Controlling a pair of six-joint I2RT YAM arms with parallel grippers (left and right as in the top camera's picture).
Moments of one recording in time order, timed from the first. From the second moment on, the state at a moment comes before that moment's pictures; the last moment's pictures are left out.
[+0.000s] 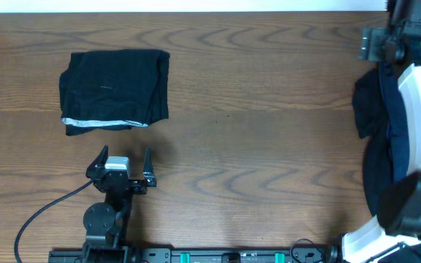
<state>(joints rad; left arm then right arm) -0.07 0.01 0.02 -0.12 -0.01 0.00 -0.15 1.80 1.71 -0.73 0.29 -0.08</state>
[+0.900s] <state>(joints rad) -0.07 0.01 0.02 -0.12 -0.01 0.00 -0.26 2.29 1.72 -0.29 0.30 -0.15</state>
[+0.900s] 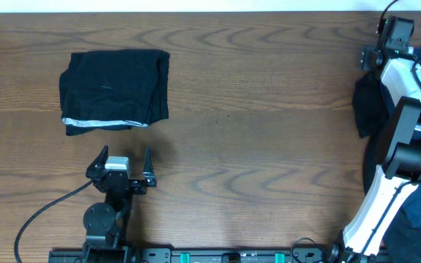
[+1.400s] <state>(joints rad) -0.07 0.01 0.02 -0.12 -0.01 0.00 -0.32 2.36 1.72 -0.24 0.27 -0.17</state>
